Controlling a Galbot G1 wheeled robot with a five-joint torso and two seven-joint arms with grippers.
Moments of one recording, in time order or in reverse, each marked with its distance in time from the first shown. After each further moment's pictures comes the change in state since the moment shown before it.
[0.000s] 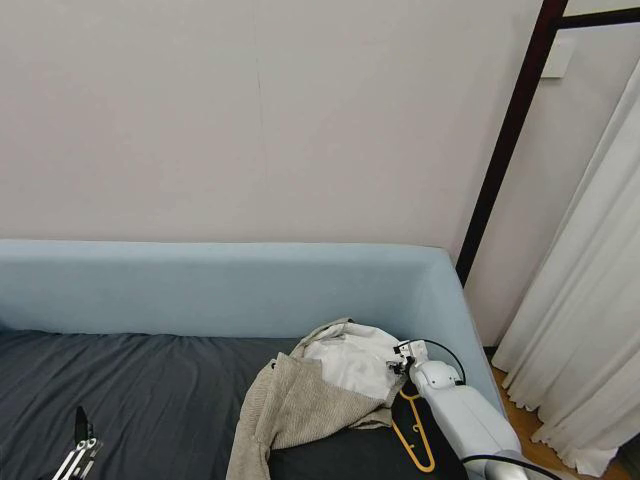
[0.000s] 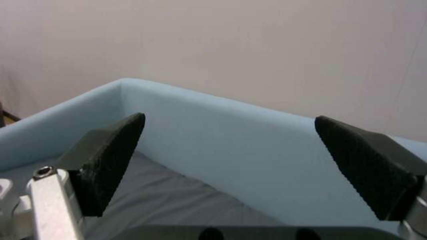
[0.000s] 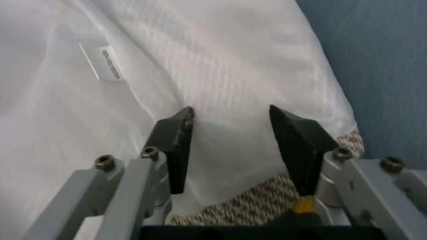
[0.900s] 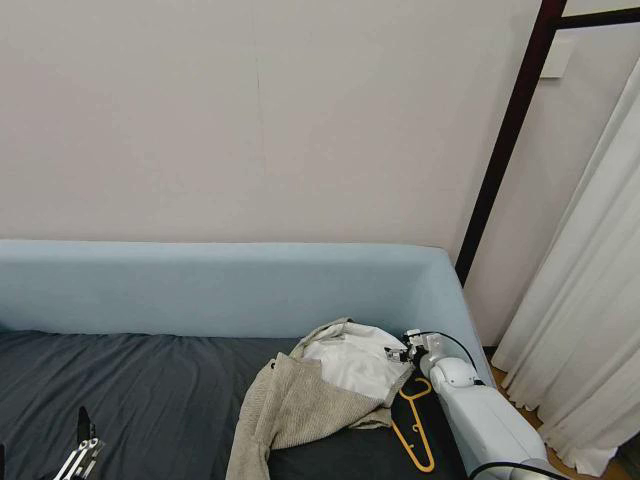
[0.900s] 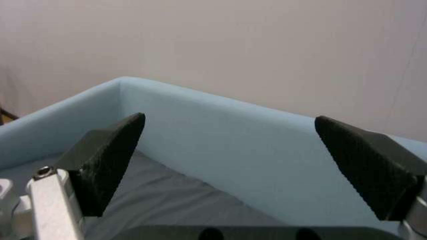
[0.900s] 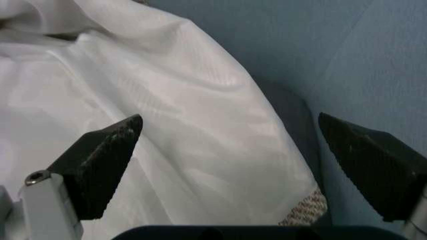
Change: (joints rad) left arm 0.003 0.008 -0.003 0.002 -0.016 0.002 0.004; right arm -0.017 -0.066 -0.019 0.123 0.132 0.068 -0.024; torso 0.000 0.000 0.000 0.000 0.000
